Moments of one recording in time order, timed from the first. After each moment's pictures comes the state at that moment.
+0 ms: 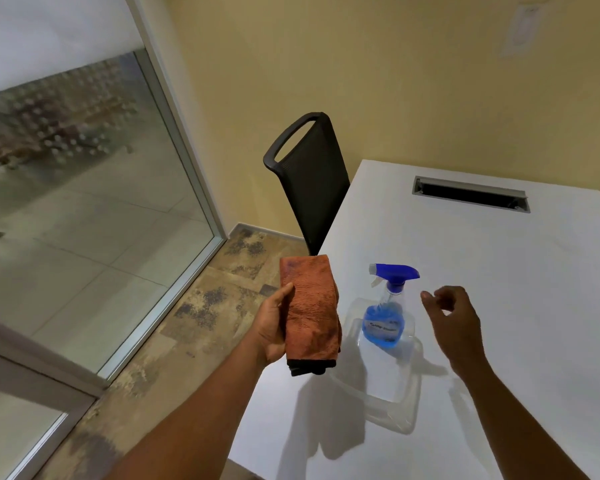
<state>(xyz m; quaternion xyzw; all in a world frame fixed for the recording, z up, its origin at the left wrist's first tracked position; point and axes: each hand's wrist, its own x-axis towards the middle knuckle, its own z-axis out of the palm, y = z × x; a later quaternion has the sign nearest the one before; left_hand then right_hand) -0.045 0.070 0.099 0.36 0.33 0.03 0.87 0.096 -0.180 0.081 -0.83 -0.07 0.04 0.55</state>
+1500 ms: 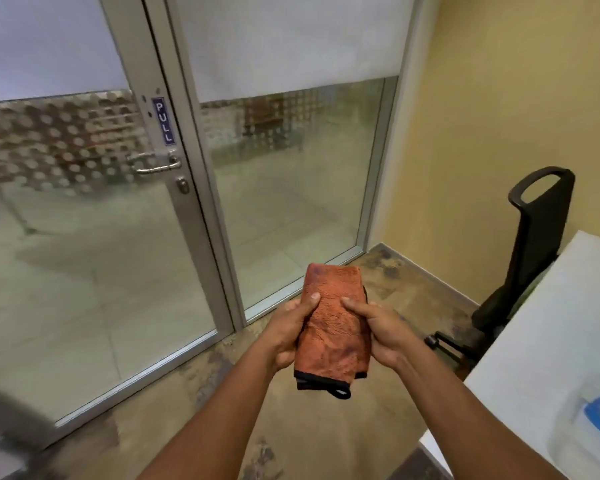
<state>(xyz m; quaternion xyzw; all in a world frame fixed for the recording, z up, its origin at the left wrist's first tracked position) -0.438 0.270 0.117 0.39 0.36 0.25 0.81 -0.278 0.190 0.129 -0.54 -0.18 0.60 0.57</state>
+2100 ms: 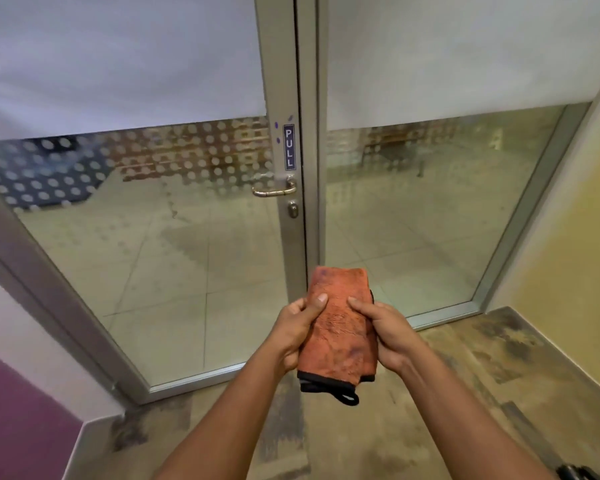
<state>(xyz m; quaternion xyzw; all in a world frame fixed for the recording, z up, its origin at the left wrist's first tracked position) -0.519 0.418 0.142 0.33 0.45 0.44 0.70 -0.350 0.400 0.158 -0.48 -0.29 0.68 0.48</state>
